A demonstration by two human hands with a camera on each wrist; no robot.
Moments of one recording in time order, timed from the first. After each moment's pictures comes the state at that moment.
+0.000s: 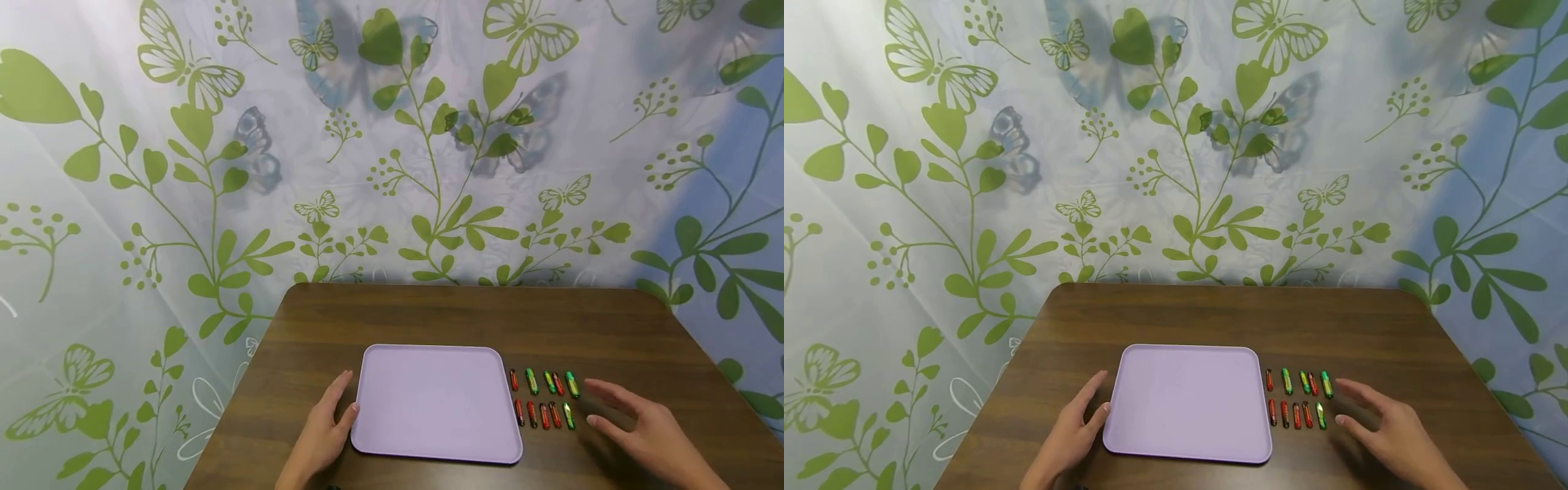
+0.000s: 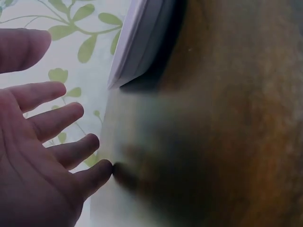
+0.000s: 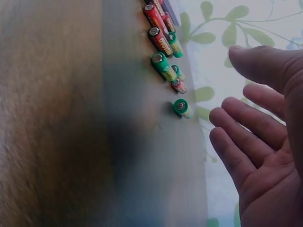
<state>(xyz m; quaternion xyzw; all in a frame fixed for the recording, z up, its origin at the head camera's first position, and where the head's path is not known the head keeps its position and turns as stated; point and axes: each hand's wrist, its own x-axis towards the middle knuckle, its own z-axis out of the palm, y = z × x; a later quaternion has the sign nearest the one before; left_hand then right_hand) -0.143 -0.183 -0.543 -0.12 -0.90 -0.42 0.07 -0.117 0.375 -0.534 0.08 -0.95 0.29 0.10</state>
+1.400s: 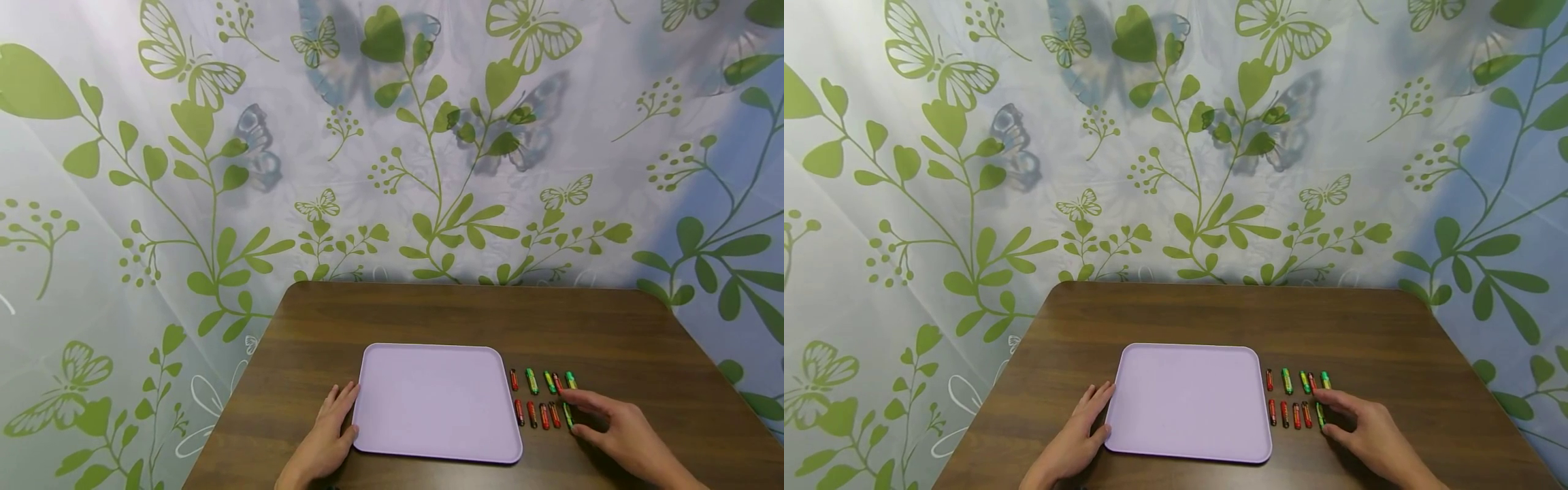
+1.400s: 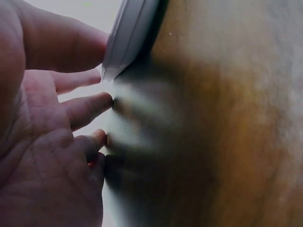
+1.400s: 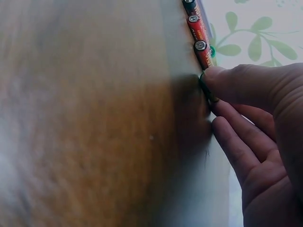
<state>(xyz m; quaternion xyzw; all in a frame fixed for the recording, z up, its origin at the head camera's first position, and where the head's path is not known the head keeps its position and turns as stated) -0.135 -0.188 -0.553 -0.14 -0.89 -0.42 -0.07 -0.132 0.357 -0.555 0.10 -0.95 0.29 0.05</state>
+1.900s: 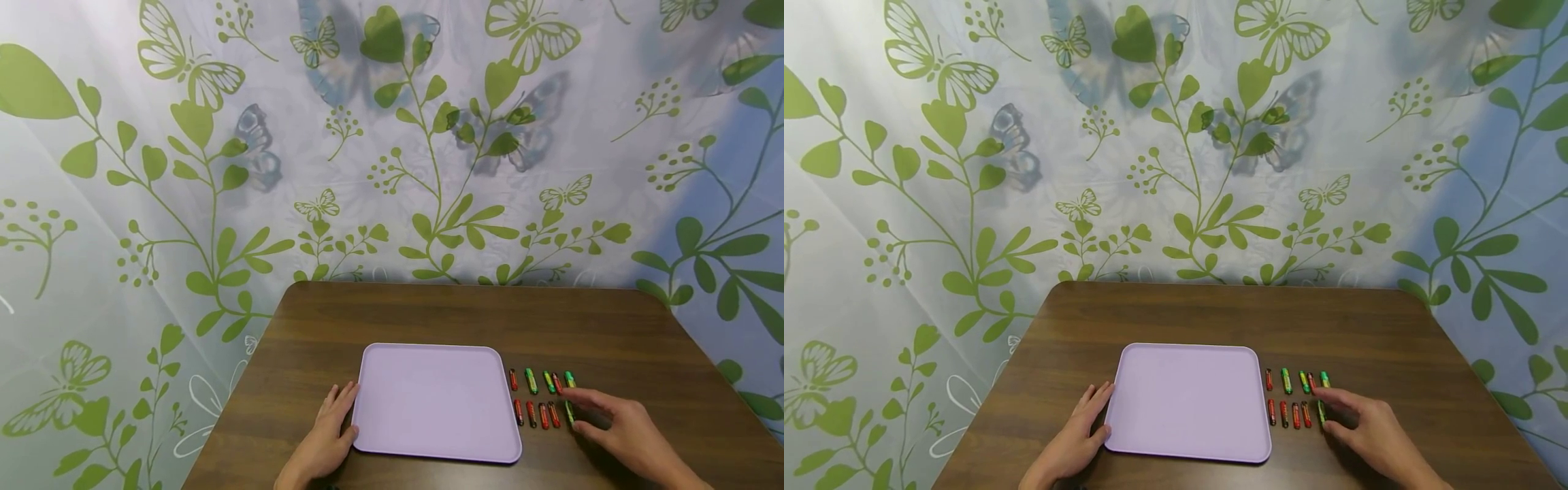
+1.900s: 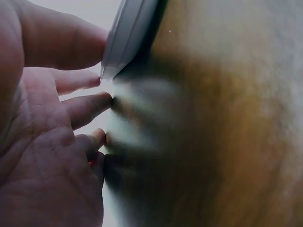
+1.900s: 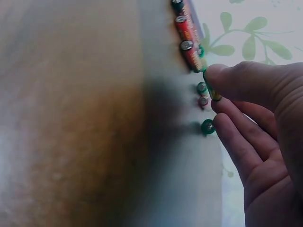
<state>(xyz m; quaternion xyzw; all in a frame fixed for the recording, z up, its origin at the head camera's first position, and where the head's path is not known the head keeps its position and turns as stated) -0.136 -0.188 -0.552 -0.15 -0.89 -0.42 -0.08 -0.133 0.359 -0.550 0.11 -0.95 0.28 0.07</state>
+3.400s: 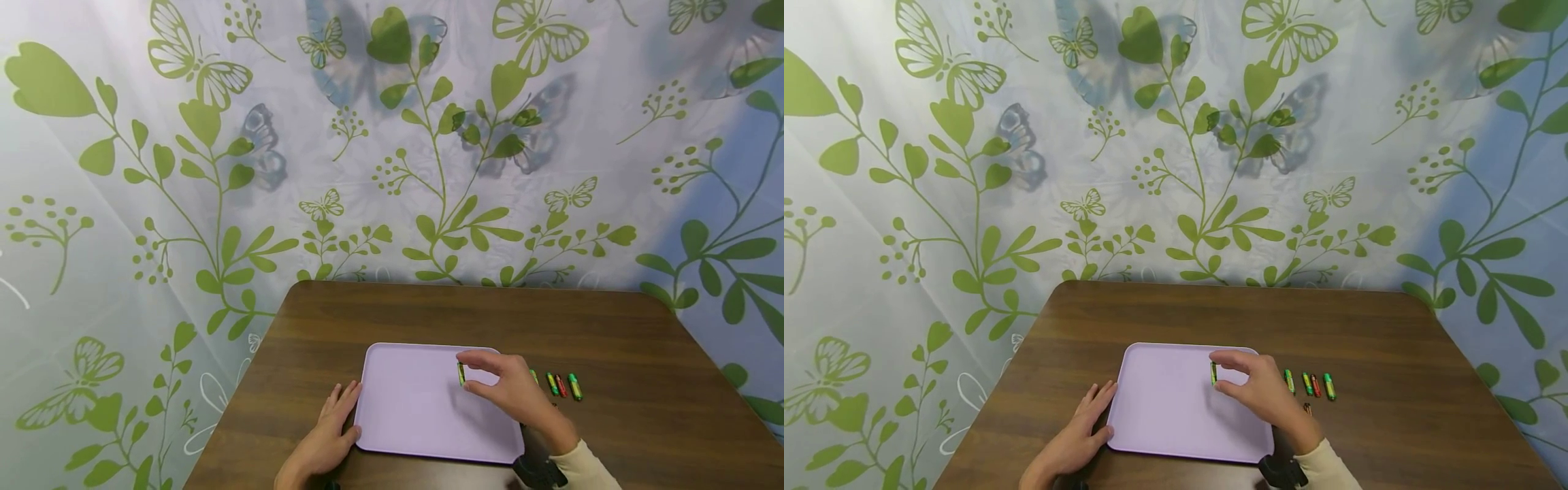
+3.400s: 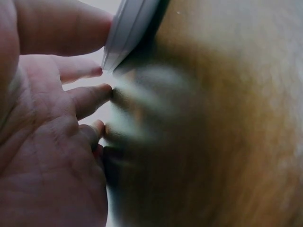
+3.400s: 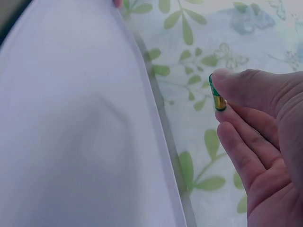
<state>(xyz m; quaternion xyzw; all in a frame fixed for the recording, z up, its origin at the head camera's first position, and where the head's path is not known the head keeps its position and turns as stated) -0.139 -0.196 -0.552 -0.16 -0.88 -0.44 -0.11 -0.198 0.196 -0.522 0.26 -0.84 0.47 0.10</state>
